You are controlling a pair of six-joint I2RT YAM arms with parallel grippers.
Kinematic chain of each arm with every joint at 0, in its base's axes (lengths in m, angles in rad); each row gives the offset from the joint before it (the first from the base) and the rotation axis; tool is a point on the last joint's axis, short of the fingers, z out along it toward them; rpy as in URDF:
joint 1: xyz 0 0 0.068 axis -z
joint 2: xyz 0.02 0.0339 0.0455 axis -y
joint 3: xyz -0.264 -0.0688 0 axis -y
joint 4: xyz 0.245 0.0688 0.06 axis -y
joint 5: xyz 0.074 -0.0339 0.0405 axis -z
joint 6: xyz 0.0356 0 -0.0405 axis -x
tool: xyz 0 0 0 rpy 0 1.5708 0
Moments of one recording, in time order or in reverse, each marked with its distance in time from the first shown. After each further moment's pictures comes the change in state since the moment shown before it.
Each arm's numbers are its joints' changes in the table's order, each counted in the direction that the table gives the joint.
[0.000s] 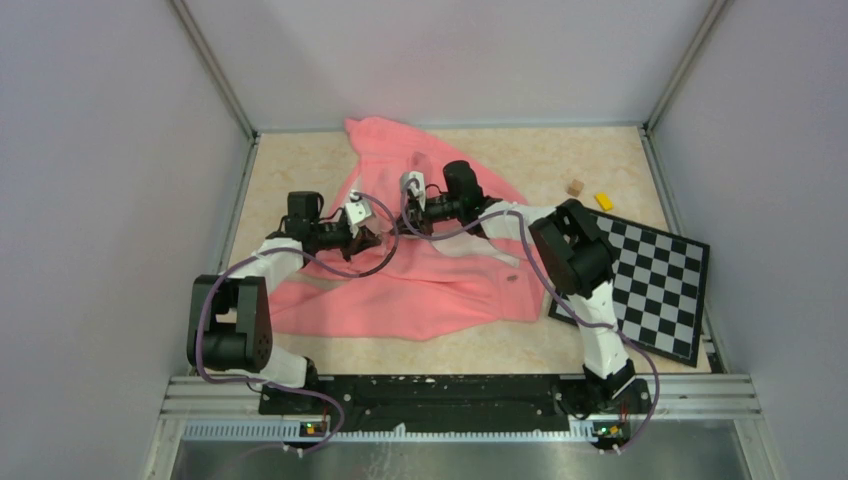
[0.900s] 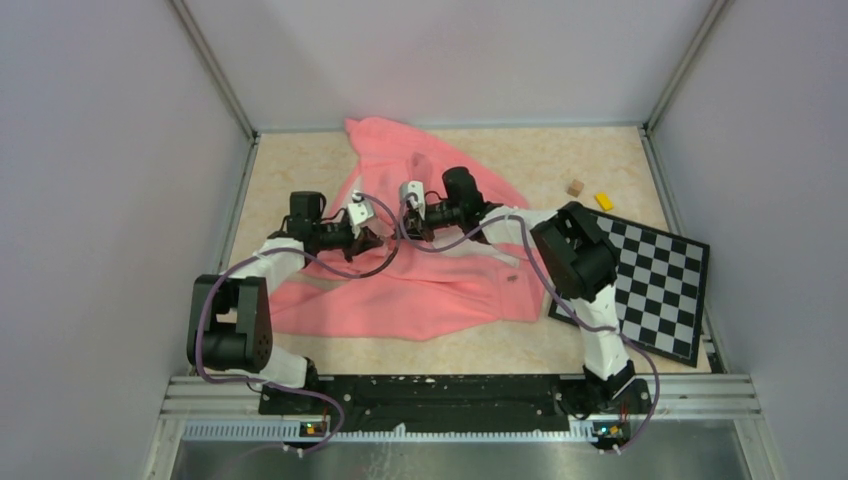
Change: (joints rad) left arm 0.015 0.000 0.002 -0.008 0.000 0.001; right arm -0.017 0.039 -0.073 -0.003 0.045 0.121
